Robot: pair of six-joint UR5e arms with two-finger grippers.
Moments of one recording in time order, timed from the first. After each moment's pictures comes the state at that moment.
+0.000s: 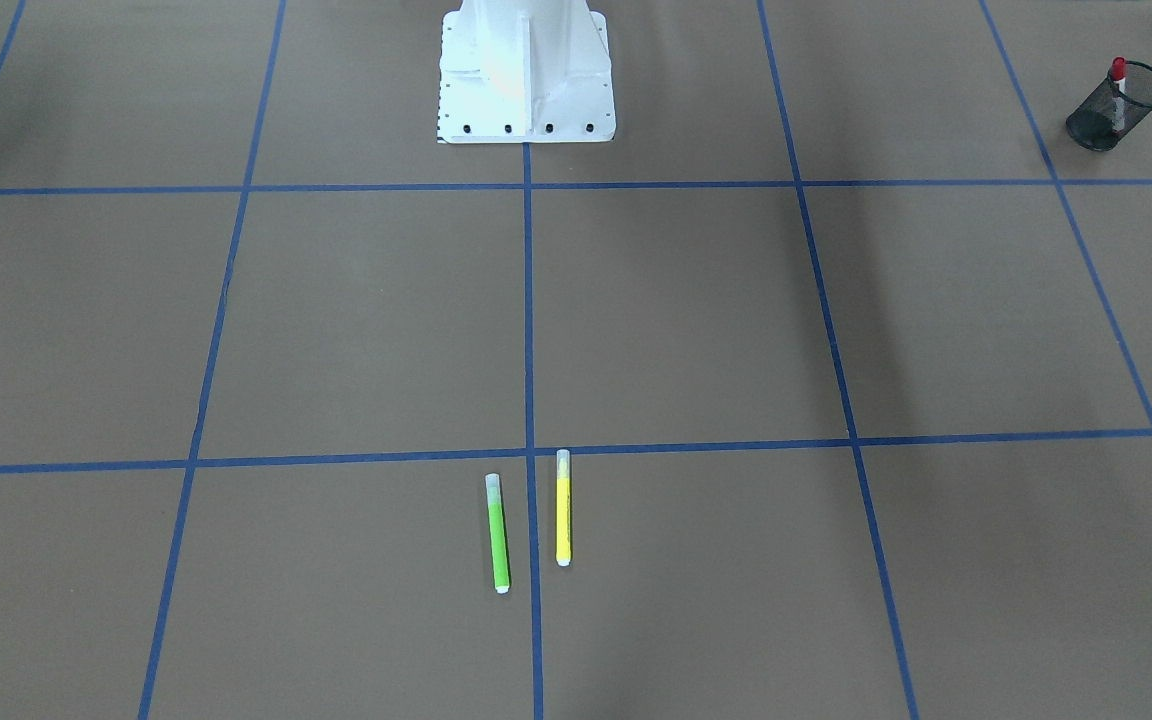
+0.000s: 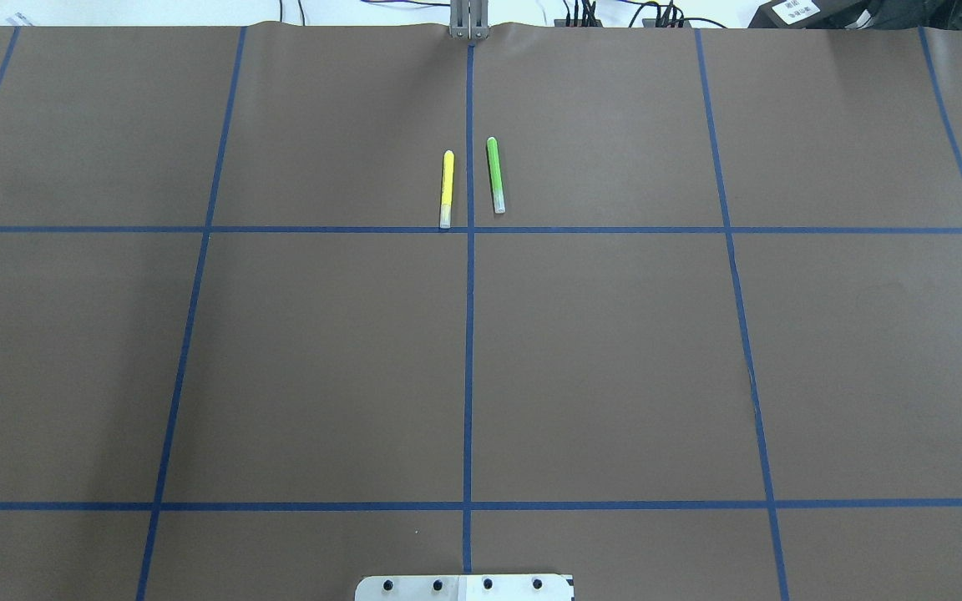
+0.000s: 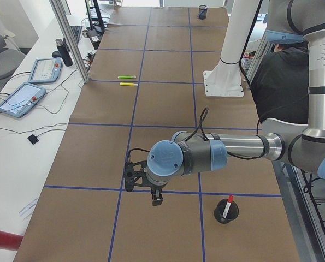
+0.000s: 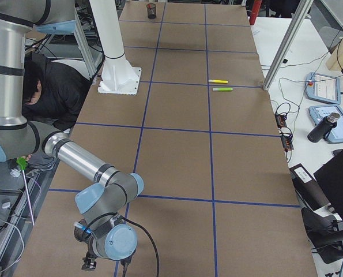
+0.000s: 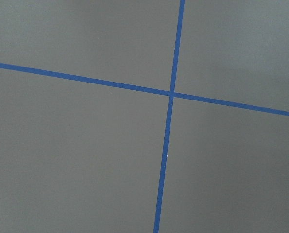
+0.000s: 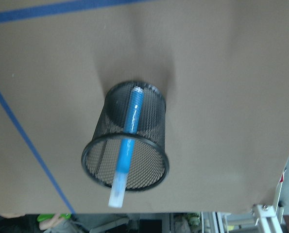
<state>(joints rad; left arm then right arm) -1.84 -1.43 -1.76 -1.42 -2.51 0.10 1.96 -1.78 1.45 -2.05 2.00 -0.63</state>
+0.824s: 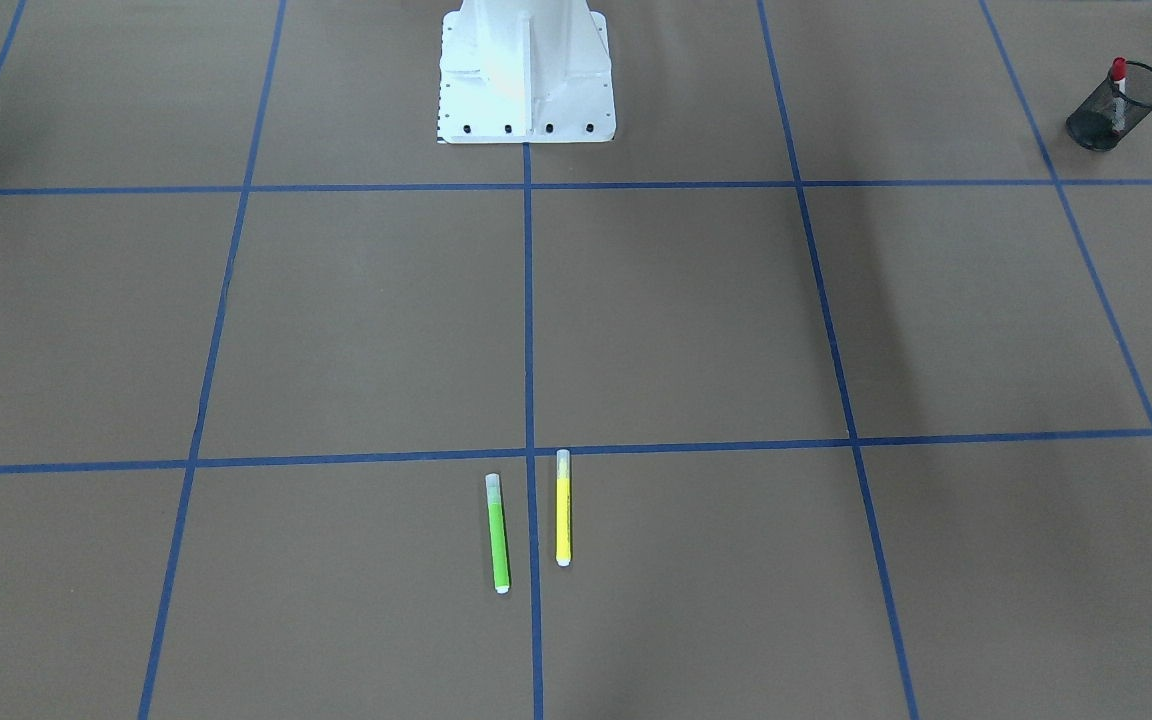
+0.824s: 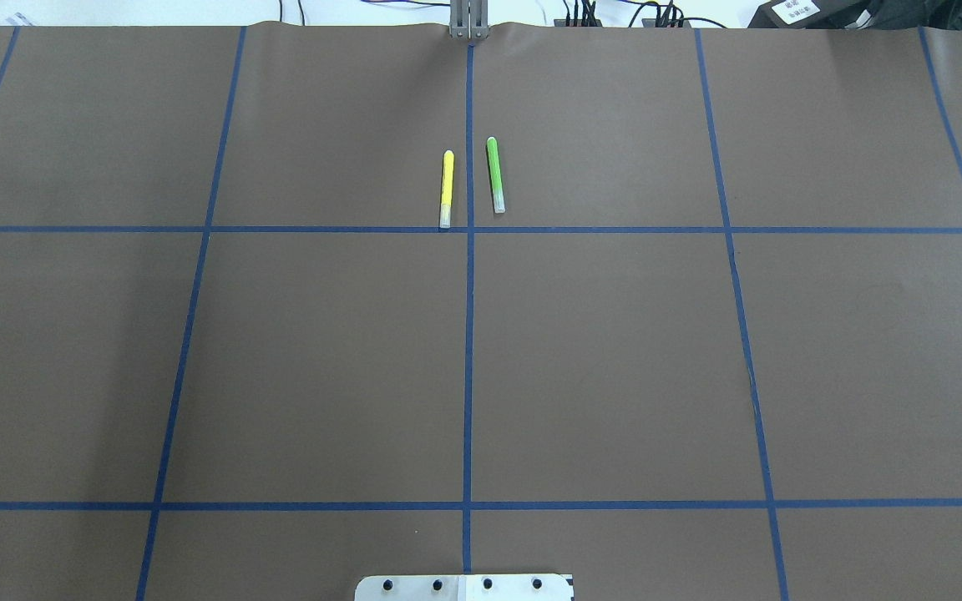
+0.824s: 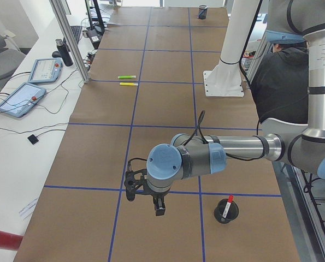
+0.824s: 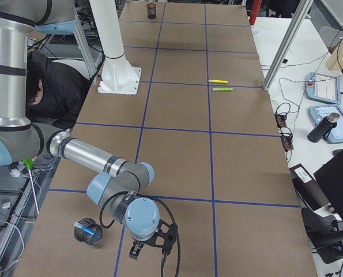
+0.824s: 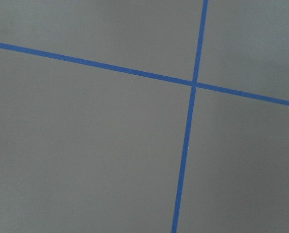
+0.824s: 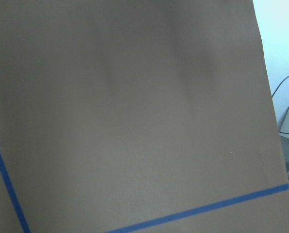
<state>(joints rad) -1.83 -1.43 -1.74 -1.42 -2.40 0.08 1.86 -1.68 1.52 -1.77 2.28 -0.19</state>
